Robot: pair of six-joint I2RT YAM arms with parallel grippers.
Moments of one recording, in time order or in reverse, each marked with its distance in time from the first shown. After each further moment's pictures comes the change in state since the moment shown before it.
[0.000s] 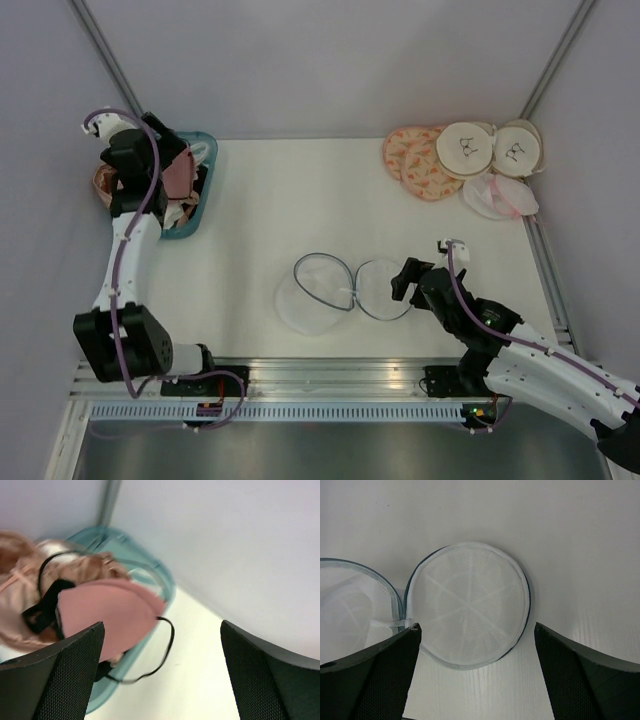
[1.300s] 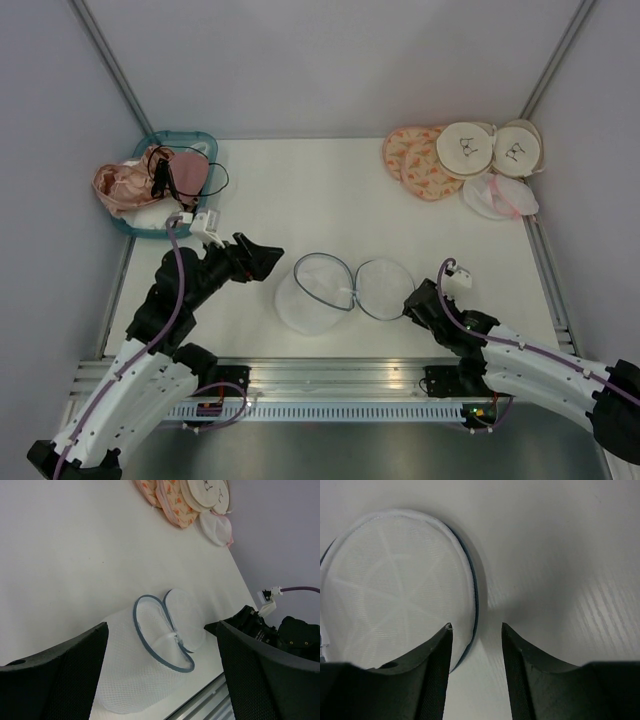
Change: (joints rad) left arm -0.655 -0.860 -0.648 -0.156 0.349 -0.105; right arm 0.000 0.091 -0.240 0.085 0.045 0.369
